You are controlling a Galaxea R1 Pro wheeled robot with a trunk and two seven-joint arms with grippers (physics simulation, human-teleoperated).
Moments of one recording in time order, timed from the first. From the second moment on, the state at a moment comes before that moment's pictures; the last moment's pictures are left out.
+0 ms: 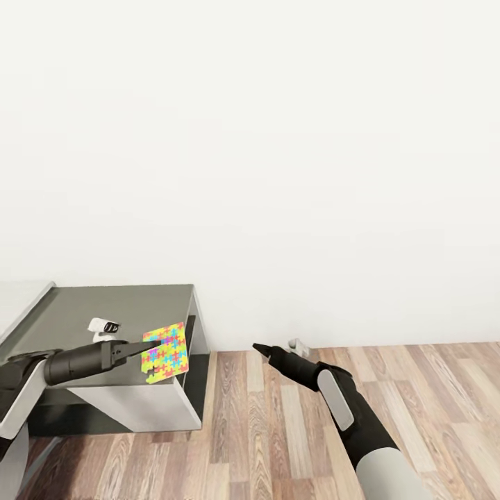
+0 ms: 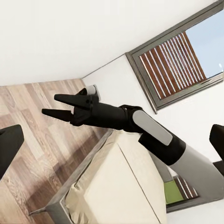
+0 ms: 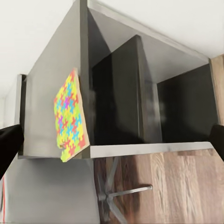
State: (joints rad) left arm -0.46 0.44 0.07 -1.30 0.58 0.93 -1.28; right arm -0.56 0.11 0.03 -0.91 -0.62 0.61 0.34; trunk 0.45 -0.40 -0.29
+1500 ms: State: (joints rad) left arm -0.45 0.44 0.07 -1.28 0.57 0.92 -1.27; right arm -0.55 0.09 0.02 -0.92 -0.62 0.59 0.35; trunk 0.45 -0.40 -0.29
